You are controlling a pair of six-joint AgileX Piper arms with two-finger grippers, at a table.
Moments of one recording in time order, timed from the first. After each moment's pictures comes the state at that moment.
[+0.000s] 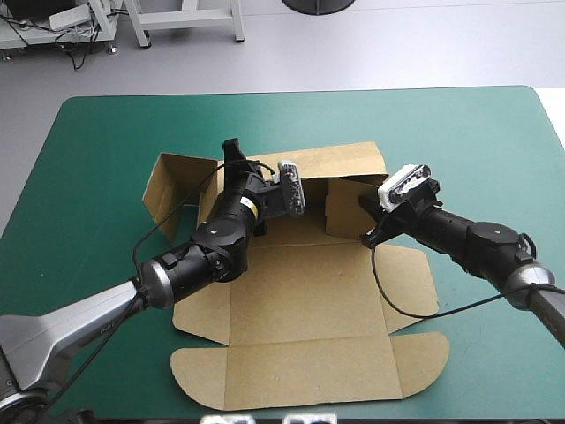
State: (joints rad) left arm -0.86 1.54 -1.14 1.26 0.64 -0.24; right arm 0.18 1.39 -0.76 1.73 0.44 -2.01
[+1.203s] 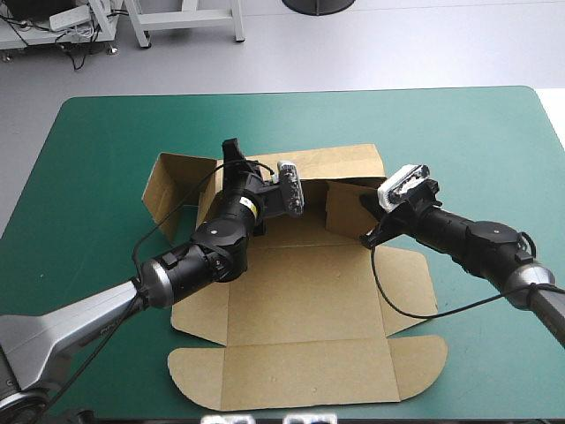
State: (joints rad) left arm -0.86 1.54 -1.14 1.27 0.65 -0.23; right arm 0.18 1.39 -0.77 1.67 0.44 -1.96
